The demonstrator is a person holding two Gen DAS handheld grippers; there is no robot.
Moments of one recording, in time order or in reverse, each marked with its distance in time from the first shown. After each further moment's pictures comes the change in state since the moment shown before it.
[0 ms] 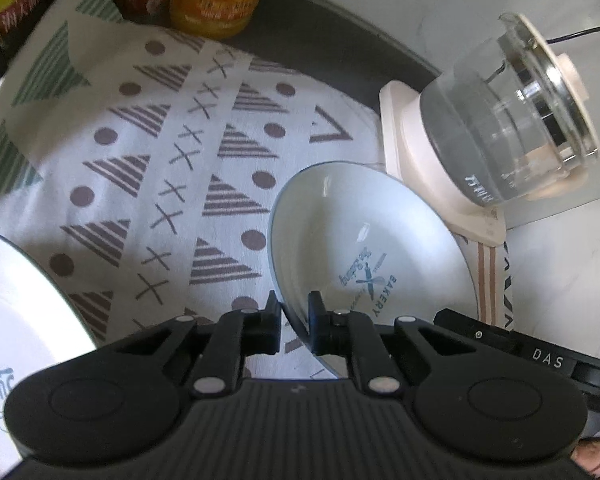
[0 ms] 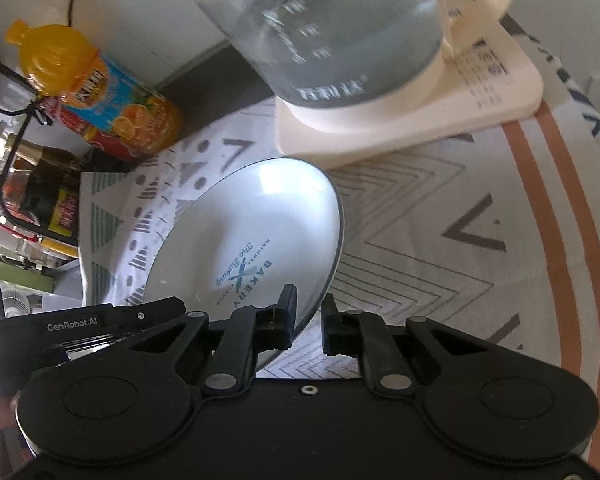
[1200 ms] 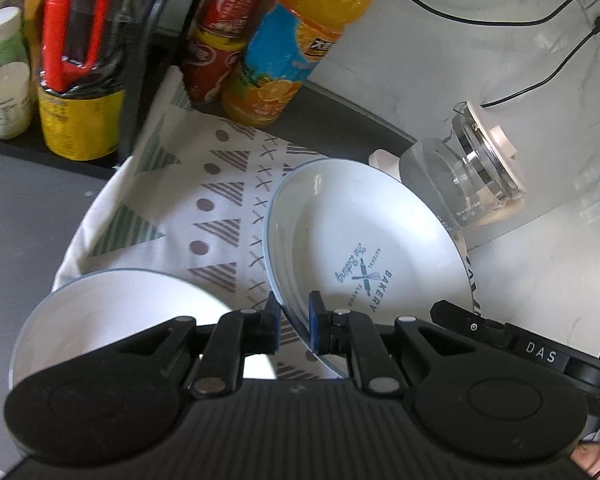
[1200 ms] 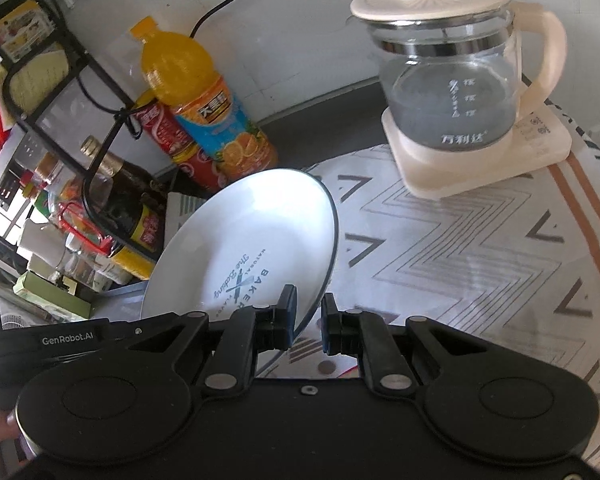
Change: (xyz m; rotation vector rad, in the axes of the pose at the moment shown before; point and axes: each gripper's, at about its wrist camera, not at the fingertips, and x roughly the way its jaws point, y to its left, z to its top) left arm -0.120 0.077 -0.008 0.074 -0.125 -0.096; right arm -0.043 0.131 -0.055 -0.035 -0.225 -0.020
